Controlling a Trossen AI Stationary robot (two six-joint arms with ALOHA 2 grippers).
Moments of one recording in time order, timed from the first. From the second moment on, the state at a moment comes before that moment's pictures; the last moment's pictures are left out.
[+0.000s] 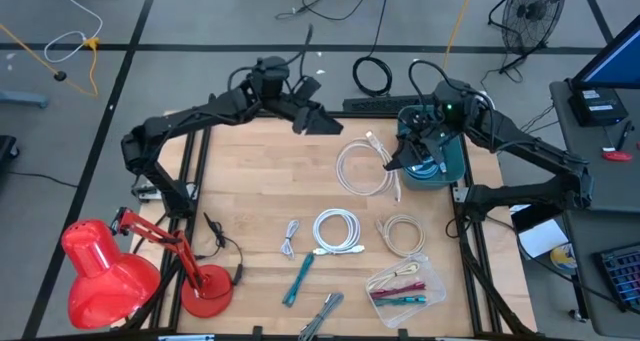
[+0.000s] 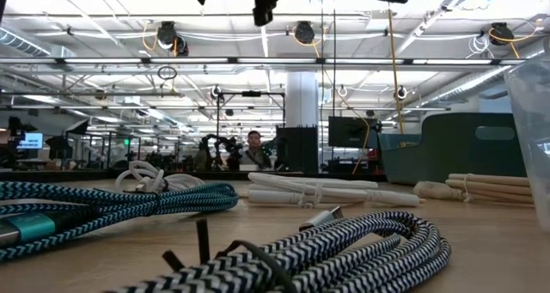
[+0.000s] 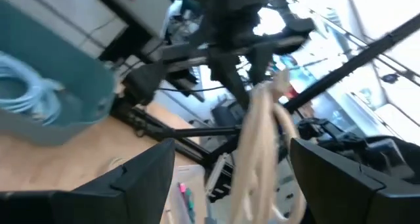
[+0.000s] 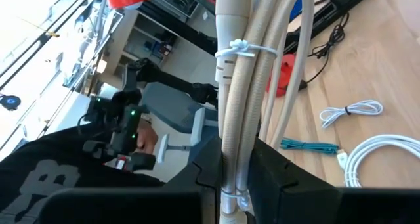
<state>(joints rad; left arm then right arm) 0.45 1.63 1.54 -0.04 0.84 -0.70 -0.47 1.07 1.19 -0.43 -1.02 0.72</state>
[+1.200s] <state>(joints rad) 0.28 1.70 1.54 0.11 0.79 -0.79 -0.47 1.07 1.19 -0.32 -1.02 0.75</state>
